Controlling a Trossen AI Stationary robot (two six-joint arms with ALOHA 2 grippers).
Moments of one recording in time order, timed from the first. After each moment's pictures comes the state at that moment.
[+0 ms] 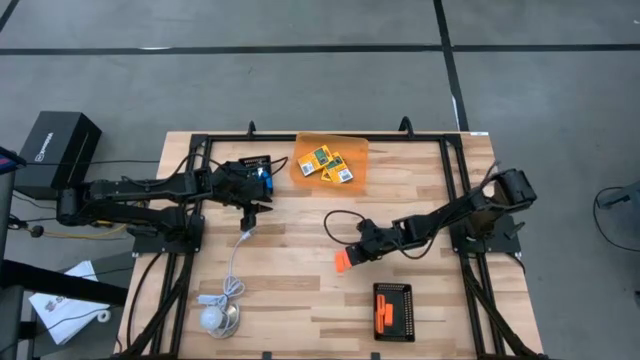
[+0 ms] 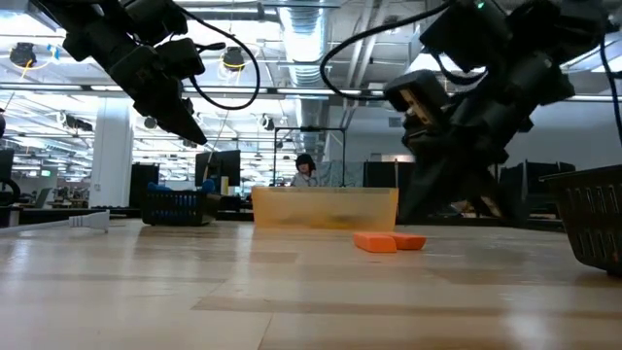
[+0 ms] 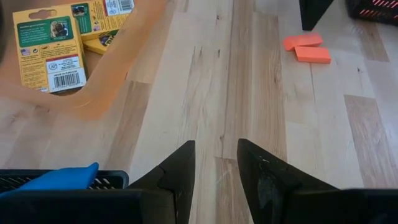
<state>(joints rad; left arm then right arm) 0.29 0.98 0.54 -0.31 0.14 0.07 0.23 1.67 0.66 0.18 0.05 1.36</state>
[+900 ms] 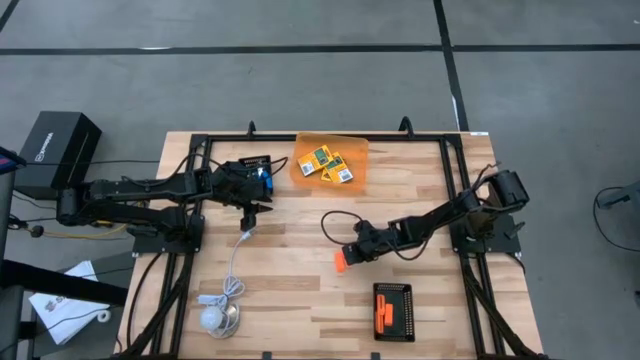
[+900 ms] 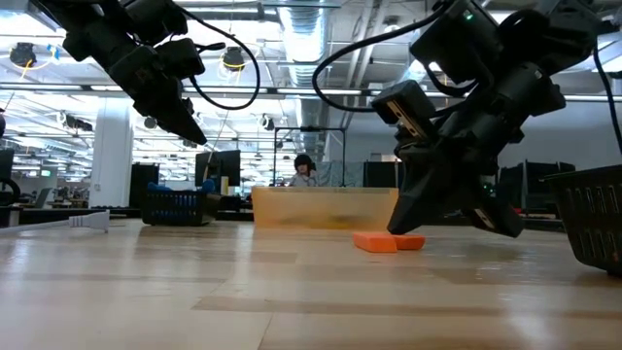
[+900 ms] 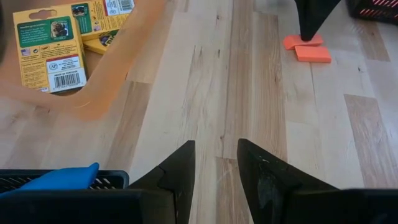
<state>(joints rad) 0.29 0.98 0.54 -0.31 0.14 0.07 0.22 1.74 0.67 0.21 0.04 1.40</state>
